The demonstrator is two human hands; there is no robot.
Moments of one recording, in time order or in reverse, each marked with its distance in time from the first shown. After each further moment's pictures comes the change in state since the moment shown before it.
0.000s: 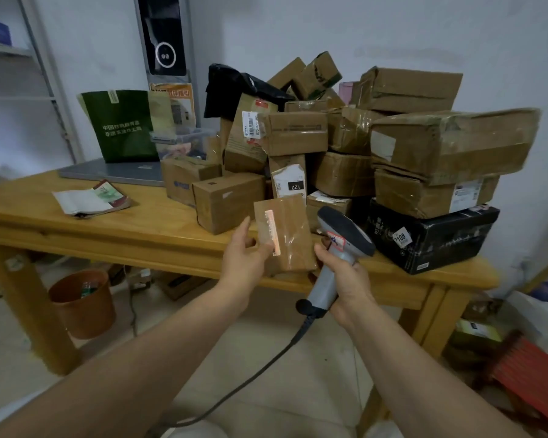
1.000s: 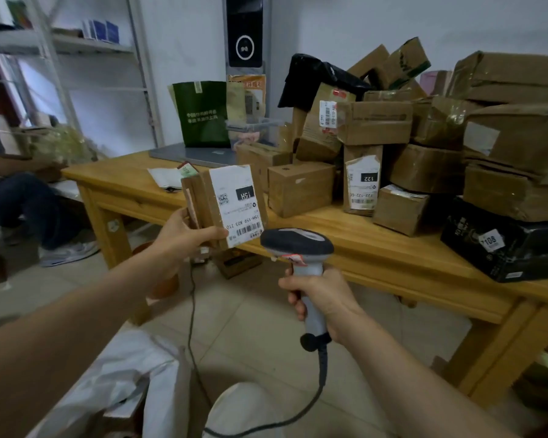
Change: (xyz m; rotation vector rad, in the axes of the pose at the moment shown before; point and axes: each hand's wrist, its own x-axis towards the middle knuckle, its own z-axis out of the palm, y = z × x) left_hand -0.017 0.018 -0.198 0.173 0.179 -0.116; right_hand -0.080 0.048 0.070 -0.542 -0.532 0.151
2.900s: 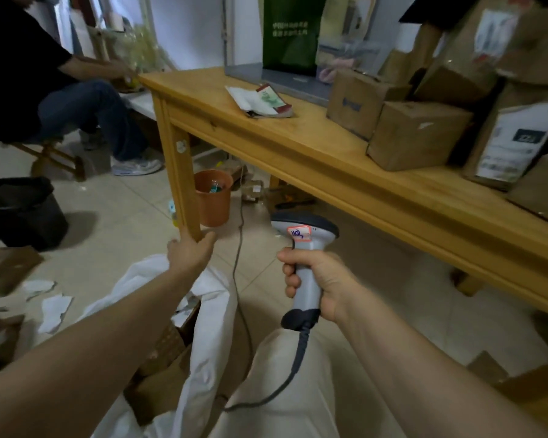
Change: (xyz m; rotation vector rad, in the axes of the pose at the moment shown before) left_hand -0.001 -0.178 -0.080 0.346 0.433 -0.447; right_hand 0.053 0.061 0.117 0.226 -0.256 0.397
